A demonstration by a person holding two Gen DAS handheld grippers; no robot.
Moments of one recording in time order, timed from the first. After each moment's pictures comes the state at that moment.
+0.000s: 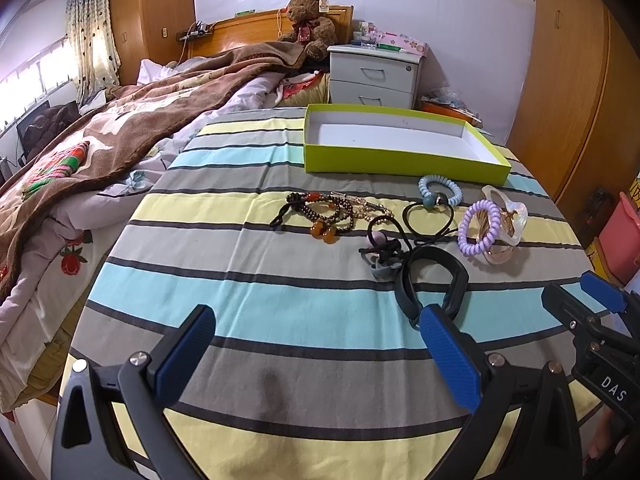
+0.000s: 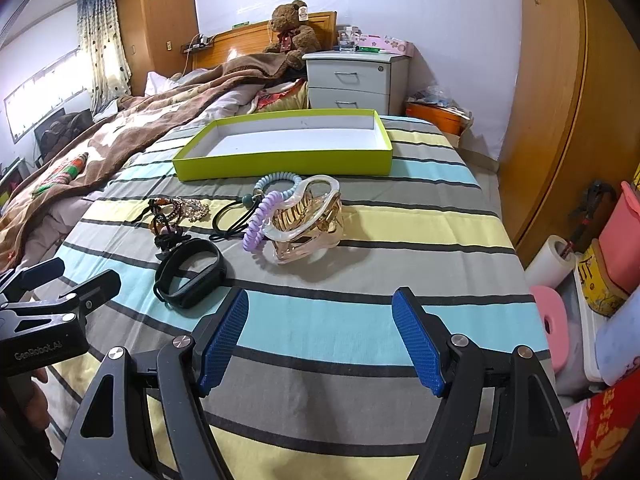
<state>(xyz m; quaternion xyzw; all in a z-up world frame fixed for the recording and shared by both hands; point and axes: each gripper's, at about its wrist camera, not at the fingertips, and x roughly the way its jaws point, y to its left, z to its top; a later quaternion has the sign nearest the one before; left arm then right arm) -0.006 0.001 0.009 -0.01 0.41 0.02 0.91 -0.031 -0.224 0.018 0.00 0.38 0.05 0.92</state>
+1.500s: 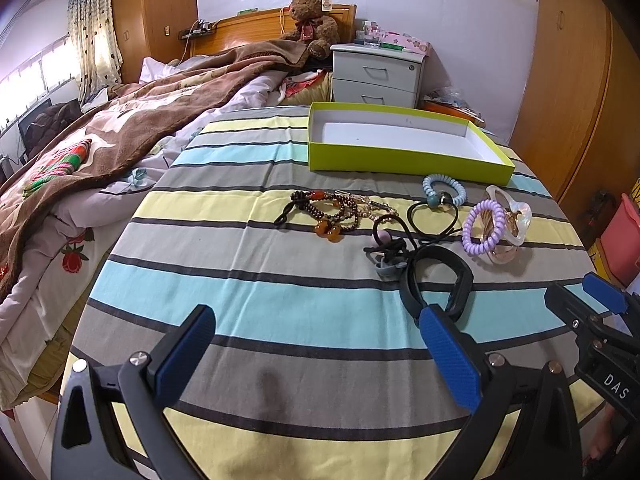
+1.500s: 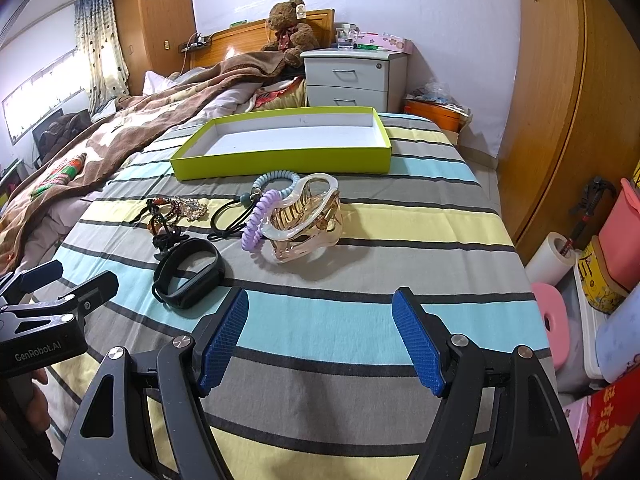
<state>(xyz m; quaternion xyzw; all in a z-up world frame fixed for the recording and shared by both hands) -0.006 0.003 0.007 -0.01 0.41 0.02 0.91 -0.031 -0.222 0.016 0.00 0.39 0.05 0.92</state>
